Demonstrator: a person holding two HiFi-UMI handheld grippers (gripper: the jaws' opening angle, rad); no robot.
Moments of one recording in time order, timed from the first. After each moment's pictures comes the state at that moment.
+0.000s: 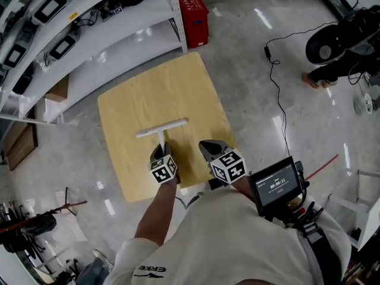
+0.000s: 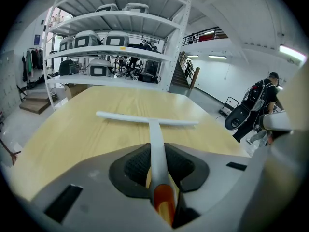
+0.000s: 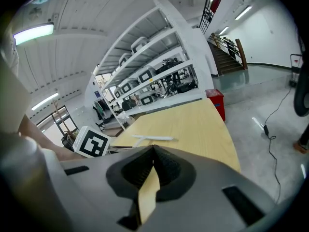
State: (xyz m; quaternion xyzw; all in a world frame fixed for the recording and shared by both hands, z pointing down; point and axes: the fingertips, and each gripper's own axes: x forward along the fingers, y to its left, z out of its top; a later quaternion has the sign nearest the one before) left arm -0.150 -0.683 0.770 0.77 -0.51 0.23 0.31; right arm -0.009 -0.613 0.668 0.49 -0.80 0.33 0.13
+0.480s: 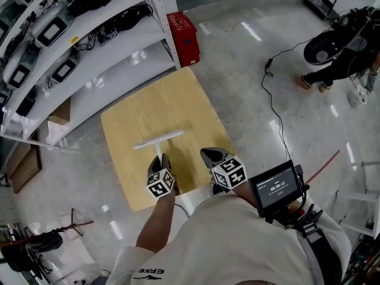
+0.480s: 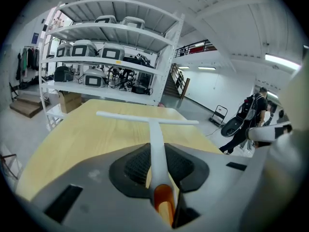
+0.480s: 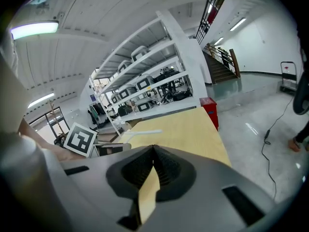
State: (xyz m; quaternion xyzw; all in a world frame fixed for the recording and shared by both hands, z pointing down) left arm -0.174 -0.631 0.683 0.81 -0.47 0.18 0.28; right arm -0.022 -0.549 0.612 0.54 -0.78 0.30 0.12
